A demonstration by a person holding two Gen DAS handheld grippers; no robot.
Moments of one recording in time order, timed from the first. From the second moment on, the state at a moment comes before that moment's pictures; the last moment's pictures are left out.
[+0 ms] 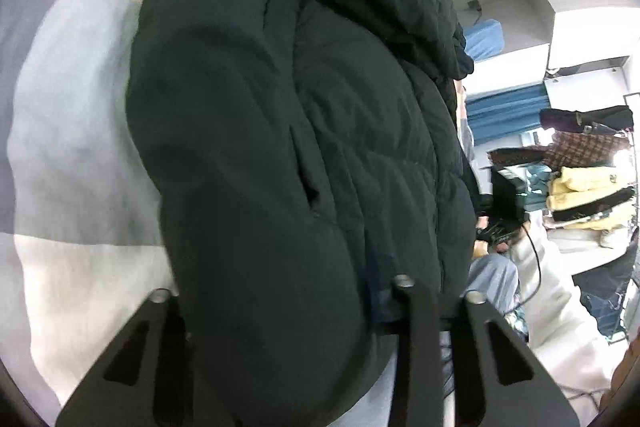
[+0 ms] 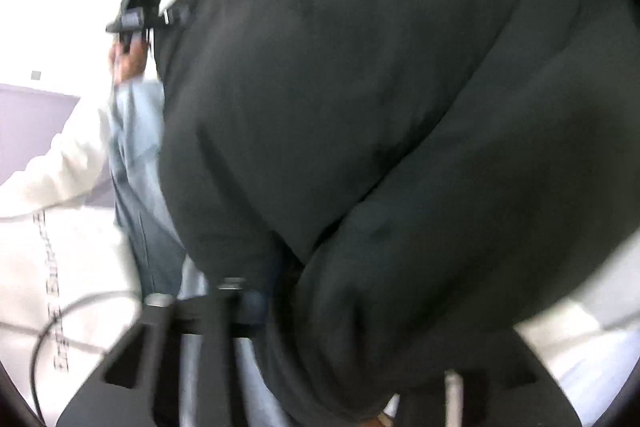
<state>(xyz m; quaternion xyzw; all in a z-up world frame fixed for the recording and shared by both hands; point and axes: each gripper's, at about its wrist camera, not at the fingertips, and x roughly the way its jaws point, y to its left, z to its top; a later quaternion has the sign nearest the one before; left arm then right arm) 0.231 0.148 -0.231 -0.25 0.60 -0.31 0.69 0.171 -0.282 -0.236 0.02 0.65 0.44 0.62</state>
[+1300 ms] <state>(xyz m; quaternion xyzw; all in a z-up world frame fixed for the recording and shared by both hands) 0.078 0.176 -0.008 -0.39 0.44 -0.28 0.76 -0.020 -0.406 0.013 0.26 0.33 0.29 0.86</state>
